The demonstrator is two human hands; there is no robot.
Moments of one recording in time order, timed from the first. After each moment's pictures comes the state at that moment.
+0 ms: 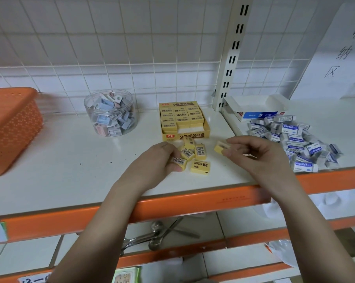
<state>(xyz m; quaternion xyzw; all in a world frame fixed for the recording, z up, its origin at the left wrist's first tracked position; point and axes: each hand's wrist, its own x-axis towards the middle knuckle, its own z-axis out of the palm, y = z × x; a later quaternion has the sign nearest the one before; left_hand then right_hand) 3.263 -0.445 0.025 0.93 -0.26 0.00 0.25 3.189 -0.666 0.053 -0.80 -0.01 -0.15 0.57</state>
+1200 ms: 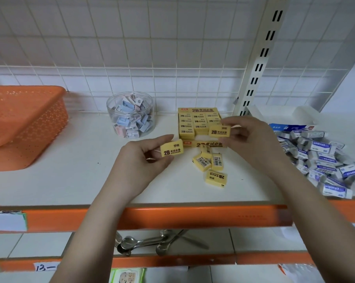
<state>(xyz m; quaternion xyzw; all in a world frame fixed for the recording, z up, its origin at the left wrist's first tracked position) 3.232 -0.411 0.054 0.82 -0.09 0.08 0.56 3.266 -0.648 0.068 -0.88 -0.09 -0.14 0.45</state>
